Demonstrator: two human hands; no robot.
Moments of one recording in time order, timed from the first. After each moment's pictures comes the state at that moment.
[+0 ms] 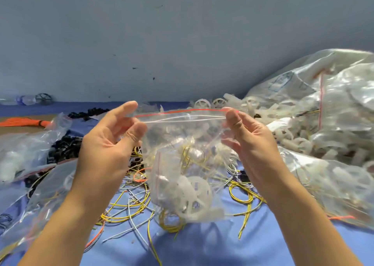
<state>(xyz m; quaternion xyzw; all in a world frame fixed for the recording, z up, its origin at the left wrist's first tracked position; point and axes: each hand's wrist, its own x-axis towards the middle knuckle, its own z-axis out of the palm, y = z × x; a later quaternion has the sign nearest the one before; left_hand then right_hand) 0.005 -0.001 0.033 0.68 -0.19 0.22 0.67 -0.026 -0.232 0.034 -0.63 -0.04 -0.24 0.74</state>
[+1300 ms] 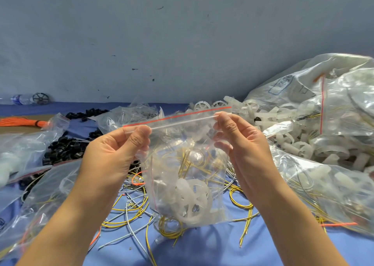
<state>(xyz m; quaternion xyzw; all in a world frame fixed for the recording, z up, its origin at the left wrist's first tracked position) 0.004 -0.008 0.030 0.62 -0.14 0.12 0.76 -0.025 -0.217 0.033 -0.61 -0.07 -0.23 0.76</state>
